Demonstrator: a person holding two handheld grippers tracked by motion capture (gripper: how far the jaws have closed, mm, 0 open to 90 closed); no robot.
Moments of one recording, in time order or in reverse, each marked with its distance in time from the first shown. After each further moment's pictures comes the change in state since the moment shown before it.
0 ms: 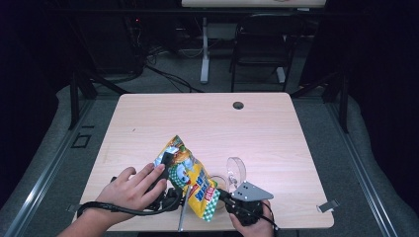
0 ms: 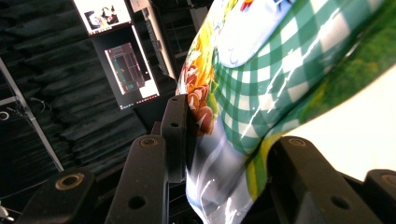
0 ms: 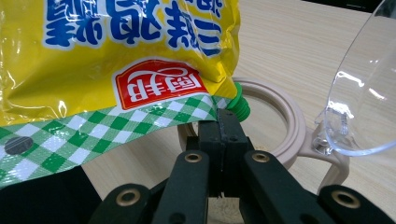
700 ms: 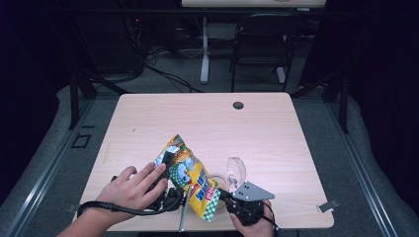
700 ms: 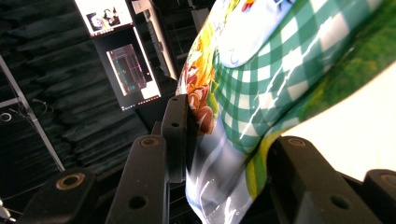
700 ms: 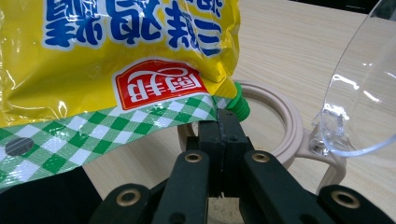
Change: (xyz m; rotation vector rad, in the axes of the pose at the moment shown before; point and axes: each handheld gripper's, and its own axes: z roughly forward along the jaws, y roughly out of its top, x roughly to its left) left arm 0.005 0.001 -0.002 -0.003 0.003 0.002; right arm 0.000 0.001 -0.002 -0.009 0.002 0.009
